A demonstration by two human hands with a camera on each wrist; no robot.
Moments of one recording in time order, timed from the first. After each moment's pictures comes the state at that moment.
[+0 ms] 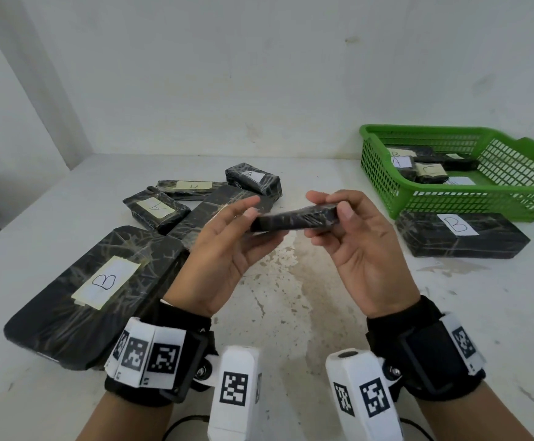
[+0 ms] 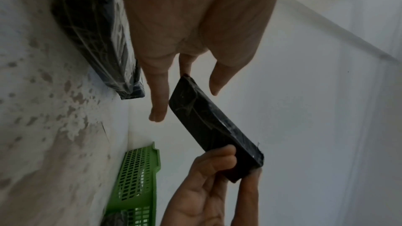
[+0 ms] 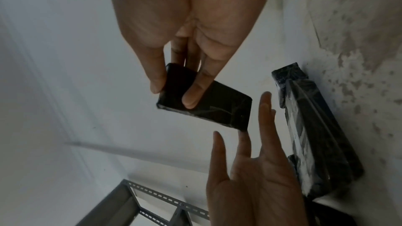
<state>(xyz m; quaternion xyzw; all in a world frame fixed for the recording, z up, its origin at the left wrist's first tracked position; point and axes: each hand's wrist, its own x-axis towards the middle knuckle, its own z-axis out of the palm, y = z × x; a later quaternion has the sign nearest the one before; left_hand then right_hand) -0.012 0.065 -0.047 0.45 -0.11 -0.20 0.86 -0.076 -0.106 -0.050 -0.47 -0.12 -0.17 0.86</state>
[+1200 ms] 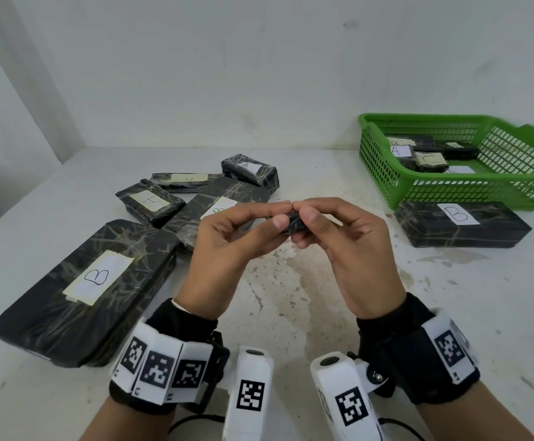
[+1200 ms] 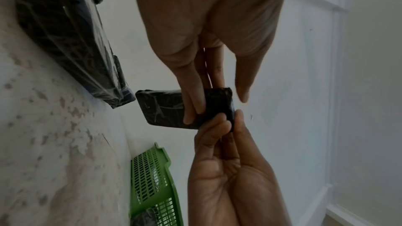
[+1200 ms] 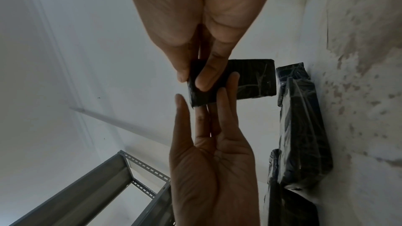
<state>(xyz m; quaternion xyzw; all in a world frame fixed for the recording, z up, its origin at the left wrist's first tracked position) -0.025 0.059 -0.057 0.53 -0.25 -0.10 0.80 -0.077 -0.089 -0.060 -0.61 -0.08 -0.27 0.75</state>
